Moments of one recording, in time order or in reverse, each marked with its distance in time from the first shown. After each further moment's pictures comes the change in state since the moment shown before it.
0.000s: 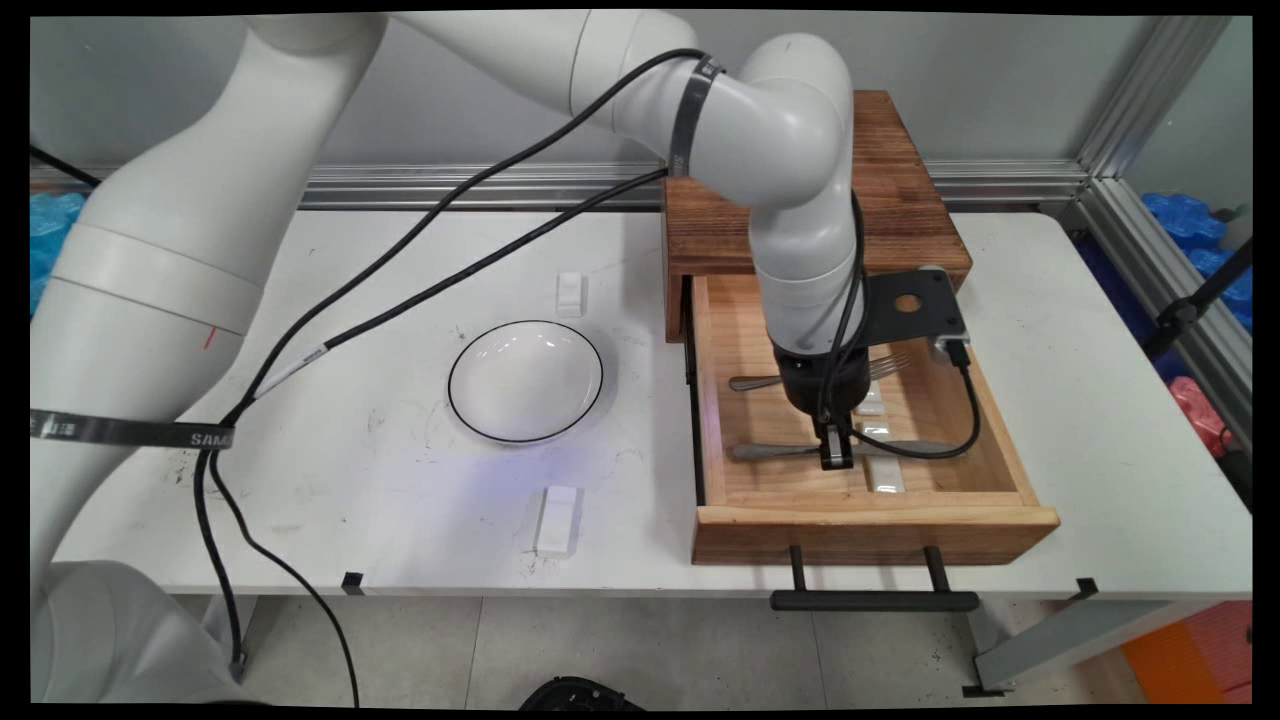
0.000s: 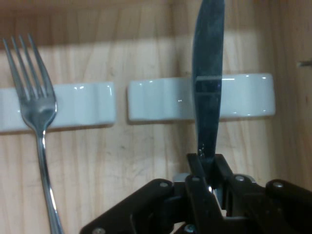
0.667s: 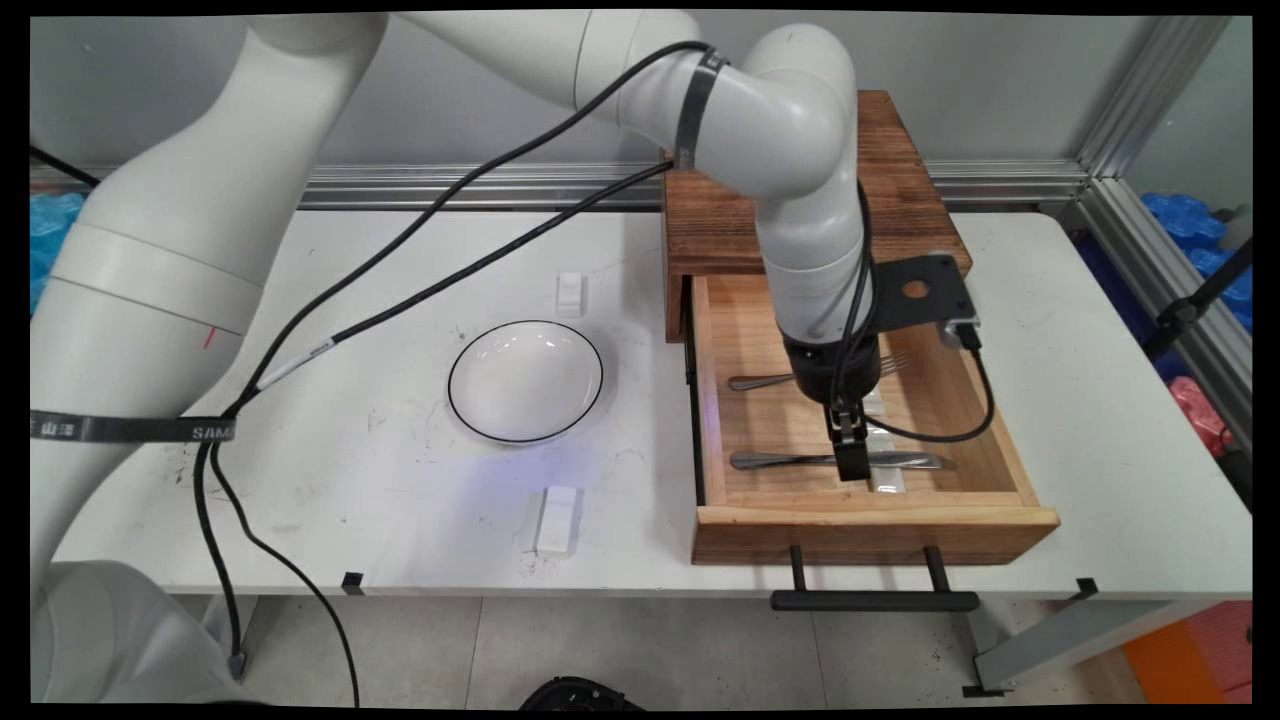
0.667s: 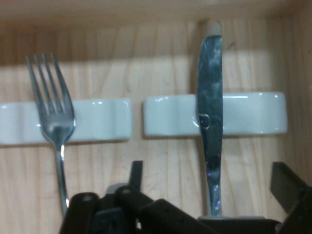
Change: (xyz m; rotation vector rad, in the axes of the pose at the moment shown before) arm 0.006 -0.008 -0.004 0.014 0.030 -0.019
